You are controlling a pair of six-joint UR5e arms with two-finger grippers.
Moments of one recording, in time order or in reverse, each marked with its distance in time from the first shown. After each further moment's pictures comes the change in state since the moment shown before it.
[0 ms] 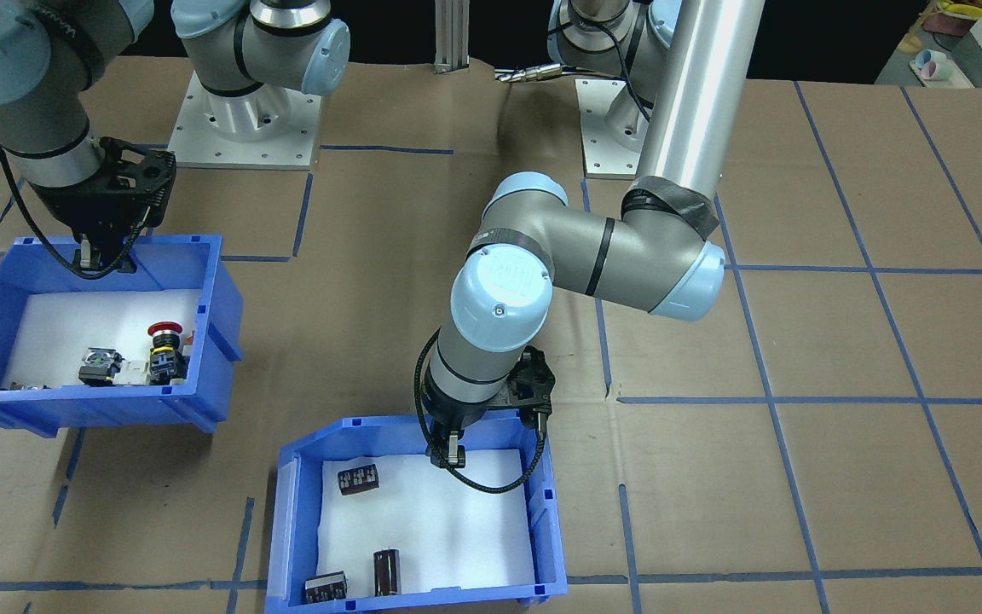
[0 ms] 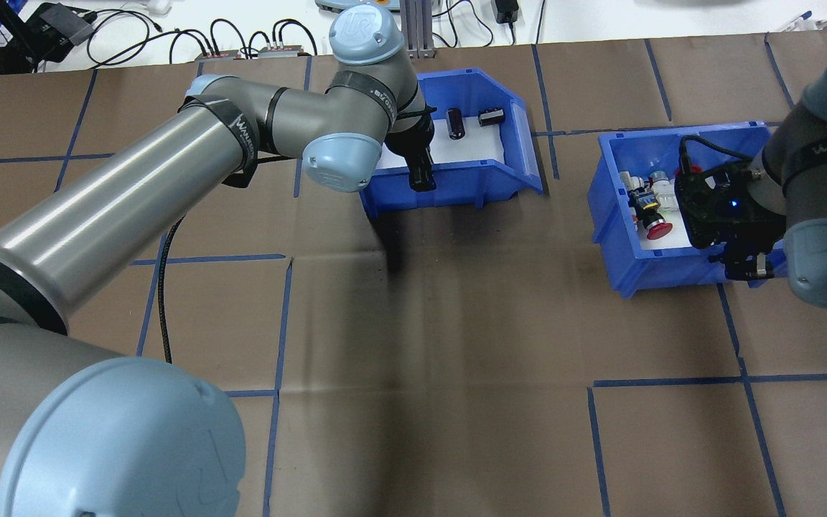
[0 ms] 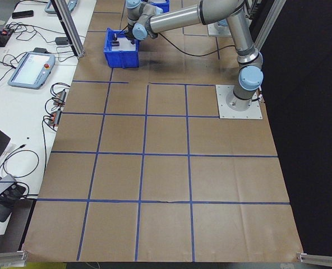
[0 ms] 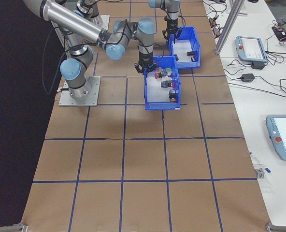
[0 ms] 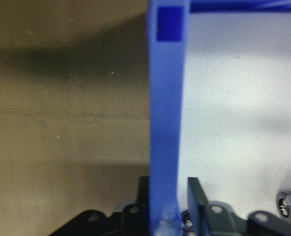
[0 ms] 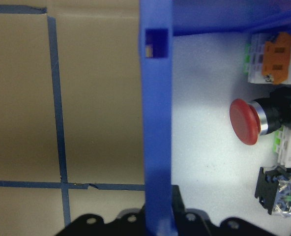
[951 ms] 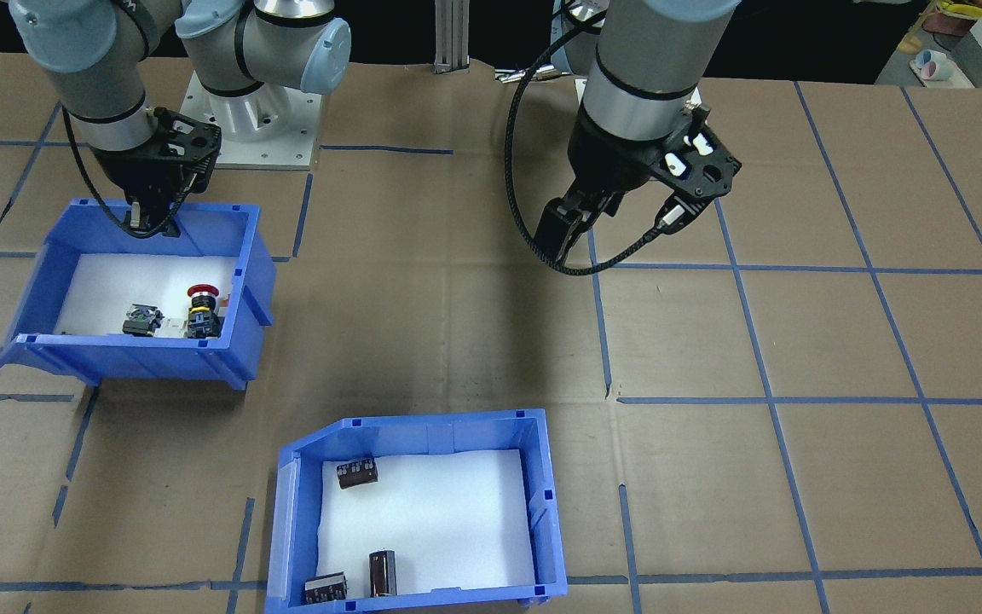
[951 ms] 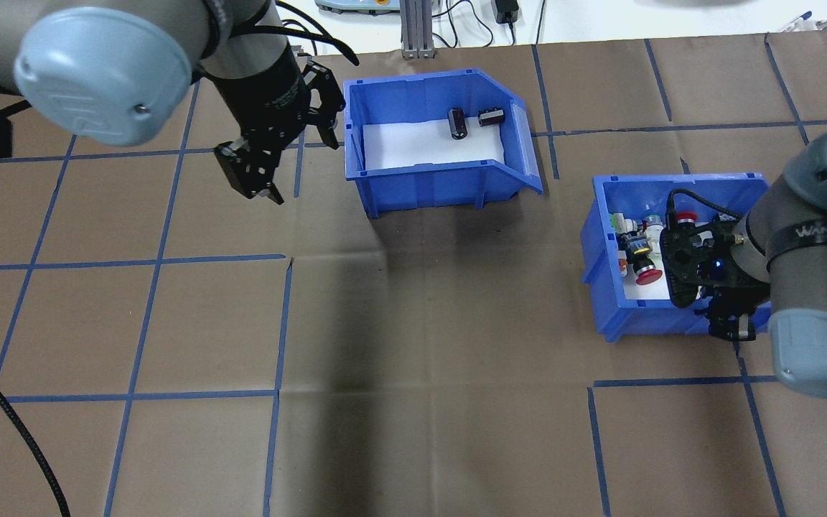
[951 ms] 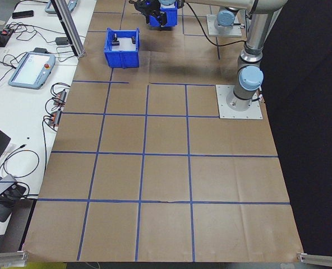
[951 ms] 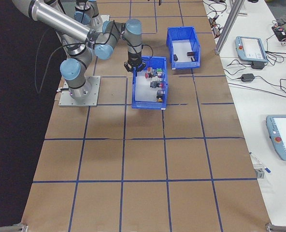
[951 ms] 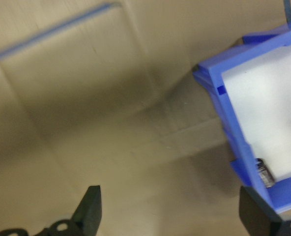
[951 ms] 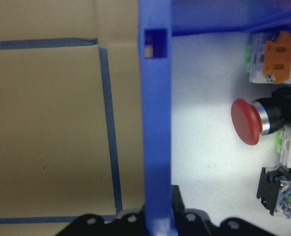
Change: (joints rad) left arm 0.135 0.486 -0.037 -0.609 0.145 1.060; right arm 0.026 -0.179 0.203 -0.003 0.009 0.103
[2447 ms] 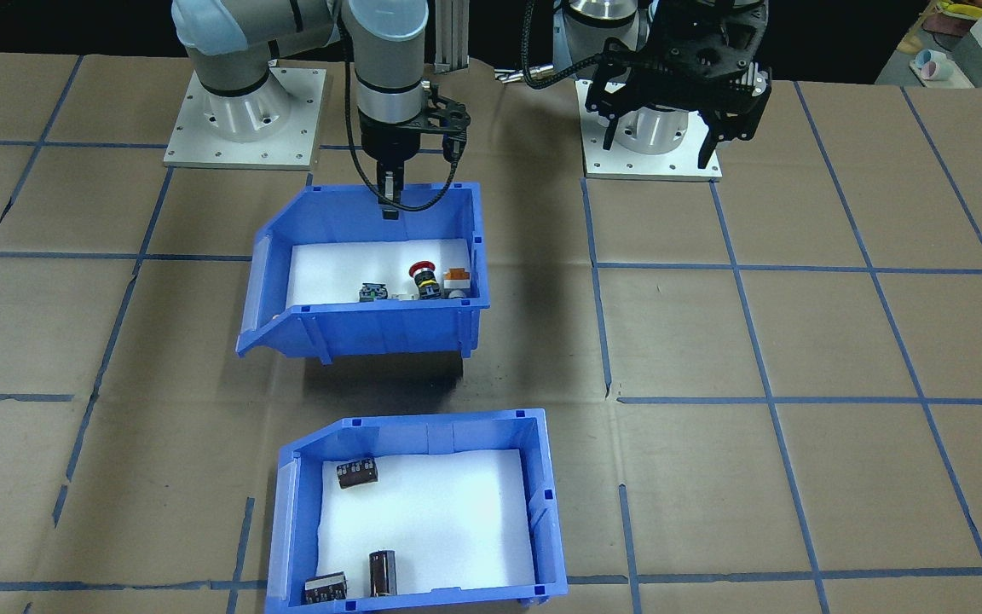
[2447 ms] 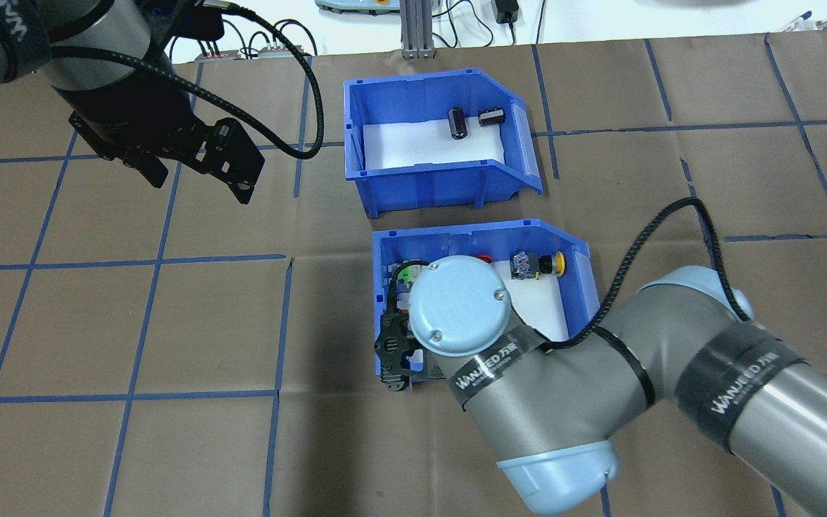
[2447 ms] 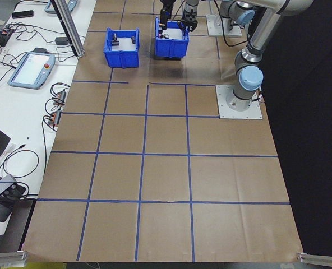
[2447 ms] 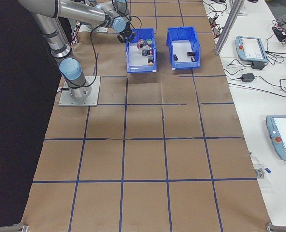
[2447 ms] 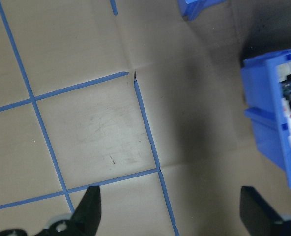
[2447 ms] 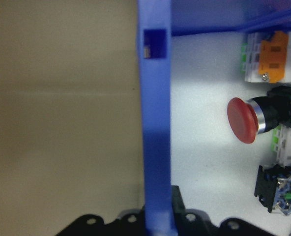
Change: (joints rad) left arm 0.088 0.181 -0.054 -0.083 0.036 1.034; right arm 0.817 0.288 -0.158 -0.118 -0.034 0.744
